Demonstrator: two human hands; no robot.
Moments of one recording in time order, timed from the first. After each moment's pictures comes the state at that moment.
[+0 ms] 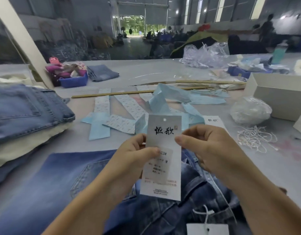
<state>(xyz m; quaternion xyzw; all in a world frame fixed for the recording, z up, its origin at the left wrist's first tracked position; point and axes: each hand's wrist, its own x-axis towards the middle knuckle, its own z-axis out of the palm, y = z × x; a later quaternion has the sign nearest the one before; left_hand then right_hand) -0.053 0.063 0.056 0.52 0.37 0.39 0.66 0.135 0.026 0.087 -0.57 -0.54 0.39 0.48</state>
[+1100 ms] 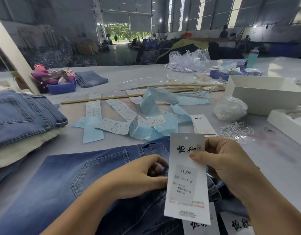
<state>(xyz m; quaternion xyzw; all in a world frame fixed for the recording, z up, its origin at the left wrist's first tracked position) -0.060 0.052 0.041 0.80 0.36 0.10 0.46 0.150 -0.024 0.065 -0.58 -0.45 0.42 0.53</state>
